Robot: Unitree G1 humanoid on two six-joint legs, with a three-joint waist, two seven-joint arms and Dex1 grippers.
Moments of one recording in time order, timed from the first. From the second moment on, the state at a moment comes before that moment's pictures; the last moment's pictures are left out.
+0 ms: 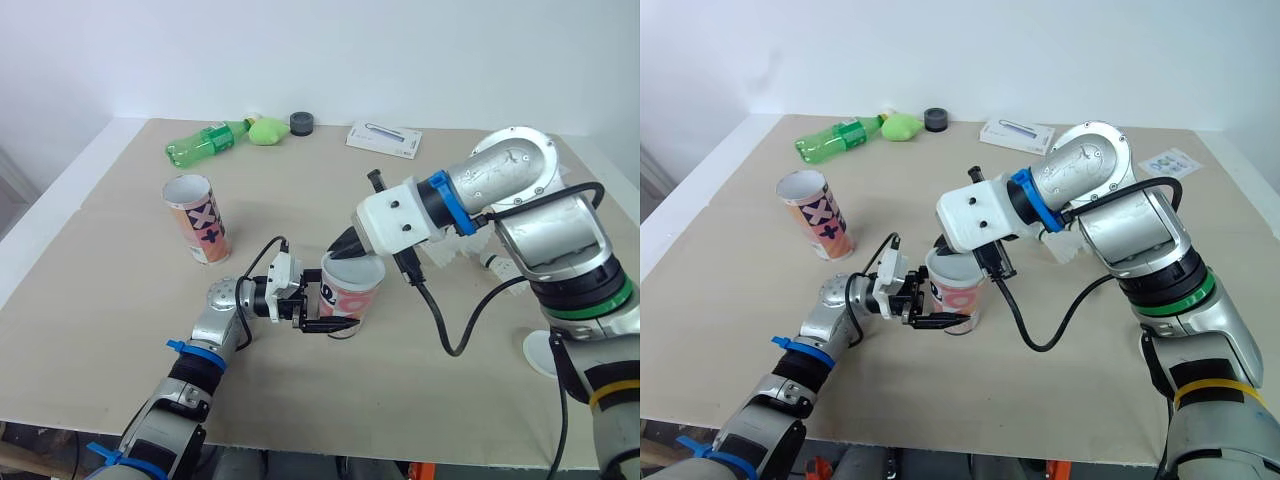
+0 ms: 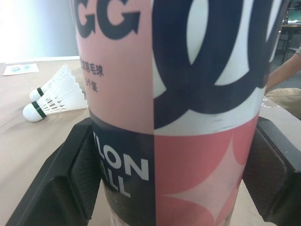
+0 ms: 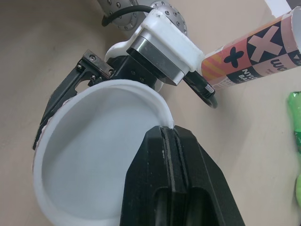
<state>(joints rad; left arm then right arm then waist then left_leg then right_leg) -0.56 0.17 -0.19 0.47 -0.36 -0.19 -1.38 -1.06 -0.75 0.39 -0.20 0.07 0.27 1.47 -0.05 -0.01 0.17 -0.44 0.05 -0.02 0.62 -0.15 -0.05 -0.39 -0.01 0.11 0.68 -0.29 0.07</state>
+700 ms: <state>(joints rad) -0.57 0.17 -0.19 0.47 -0.36 -0.19 -1.38 -1.04 -0.78 0.35 -0.26 0.04 0.29 1.41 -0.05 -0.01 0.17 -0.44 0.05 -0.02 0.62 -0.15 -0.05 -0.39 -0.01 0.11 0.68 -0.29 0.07</state>
